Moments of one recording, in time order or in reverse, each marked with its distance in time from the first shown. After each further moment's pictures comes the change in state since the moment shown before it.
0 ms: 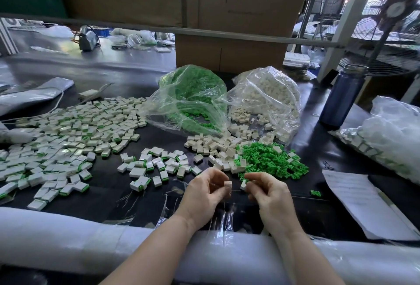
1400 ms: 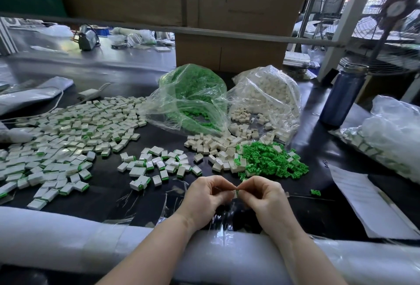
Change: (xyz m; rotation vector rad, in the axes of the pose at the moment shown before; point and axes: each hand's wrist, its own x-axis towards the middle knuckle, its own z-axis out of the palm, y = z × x) left_hand 0.000 0.002 0.001 -0.029 -0.085 -0.030; right_hand -0.004 -0.005 -0.001 0.003 -0.160 -0.035
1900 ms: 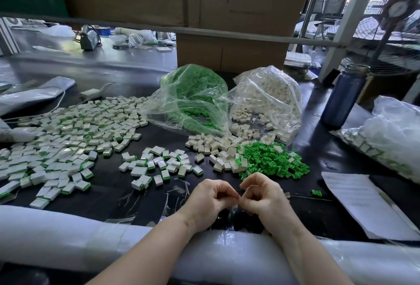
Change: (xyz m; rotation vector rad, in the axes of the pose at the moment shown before) left_hand -0.002 0.002 0.000 0.093 -0.099 0.026; right_hand 0.002 0.002 -0.005 0.086 -0.137 0.074
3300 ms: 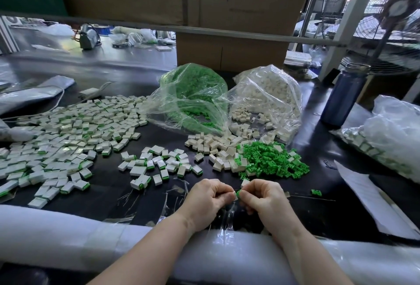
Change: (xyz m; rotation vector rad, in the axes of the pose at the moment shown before) left_hand 0.003 -0.006 0.000 0.182 0.080 0.036; right_hand 0.002 0.002 0.003 0.038 0.064 0.022
